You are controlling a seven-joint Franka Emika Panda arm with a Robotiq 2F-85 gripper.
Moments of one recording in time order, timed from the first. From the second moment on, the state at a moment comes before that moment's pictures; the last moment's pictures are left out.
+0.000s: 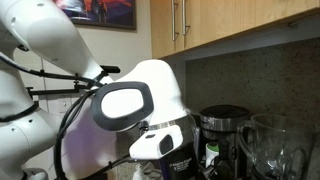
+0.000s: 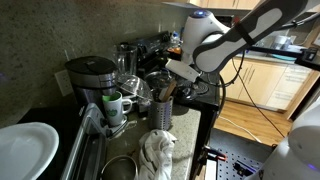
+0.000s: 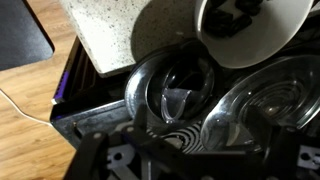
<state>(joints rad) -0.62 -0.29 0.04 -2.64 -0.49 2.63 1.62</state>
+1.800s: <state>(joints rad) -0.35 0.02 -0.26 -2.48 -0.70 2.62 2.15</state>
